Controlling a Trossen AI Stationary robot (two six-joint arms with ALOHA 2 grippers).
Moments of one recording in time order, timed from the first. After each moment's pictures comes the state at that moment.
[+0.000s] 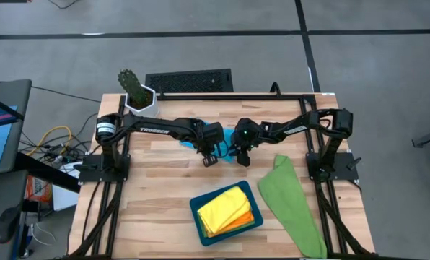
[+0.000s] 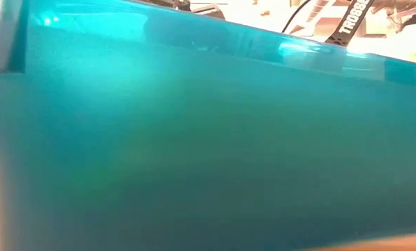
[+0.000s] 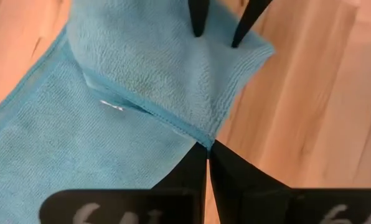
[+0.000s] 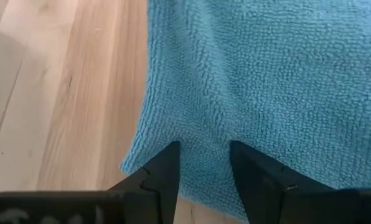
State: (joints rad) left arm 0.14 1.88 1.40 -0.69 -0.03 -0.18; right arm -0.29 1.79 0.76 0.17 -0.33 -0.14
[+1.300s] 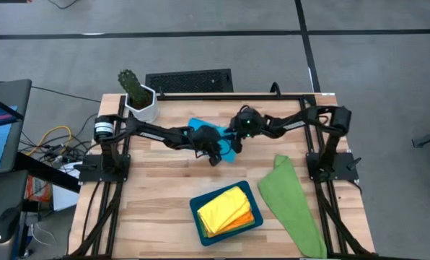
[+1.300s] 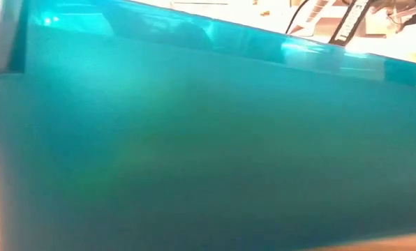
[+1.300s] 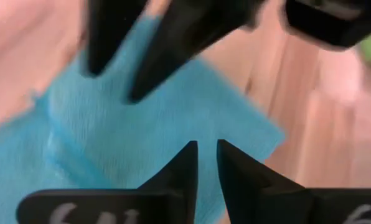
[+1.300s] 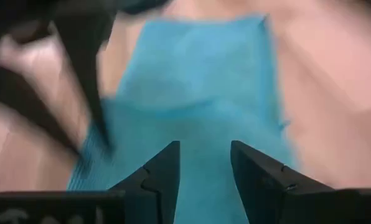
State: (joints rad) left arm 0.16 1.86 1.04 0.05 -0.07 -0.27; right arm -0.39 1.81 0.76 0.45 -0.26 -0.04
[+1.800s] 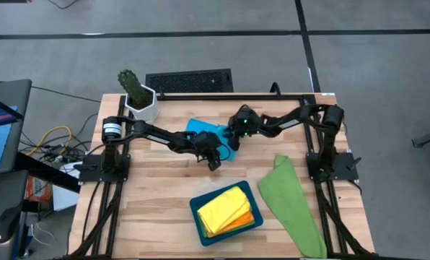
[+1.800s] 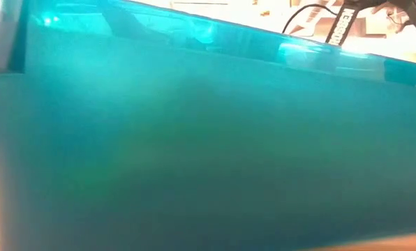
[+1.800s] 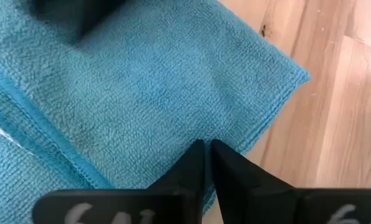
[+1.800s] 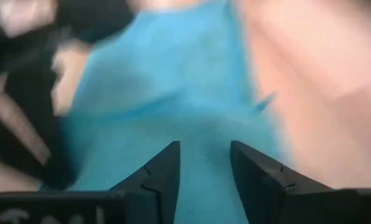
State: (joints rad) left arm 0.13 1.96 1.04 0.01 -0.04 -0.30; right arm -0.41 1.91 0.79 0.46 -0.23 0.00
